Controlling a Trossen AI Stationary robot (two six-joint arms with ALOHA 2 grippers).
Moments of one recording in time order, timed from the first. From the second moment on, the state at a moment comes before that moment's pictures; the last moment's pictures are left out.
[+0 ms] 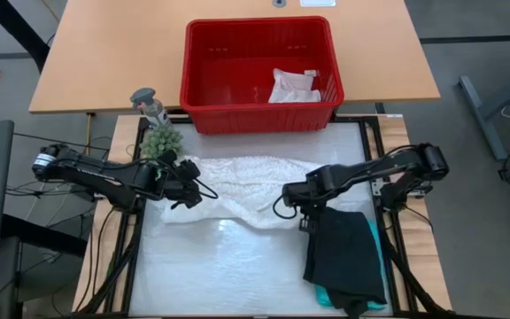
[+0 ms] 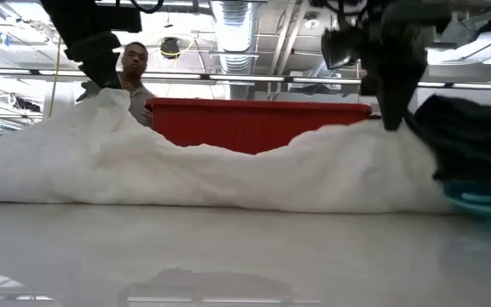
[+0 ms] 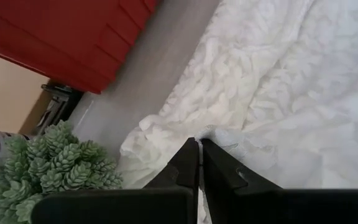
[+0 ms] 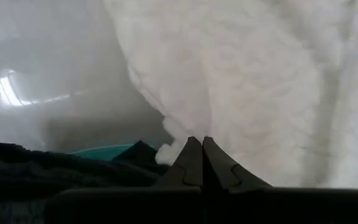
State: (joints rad) left arm -0.16 1.15 0.92 -0.97 -0.68 -0.53; right arm 0.14 1.59 1.23 -1.05 -0.06 0.38
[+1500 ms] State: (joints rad) left arm 0.09 1.15 0.92 -0.86 -0.63 -0.33; right arm -0.09 1.56 1.07 -0.95 -0.18 0.31
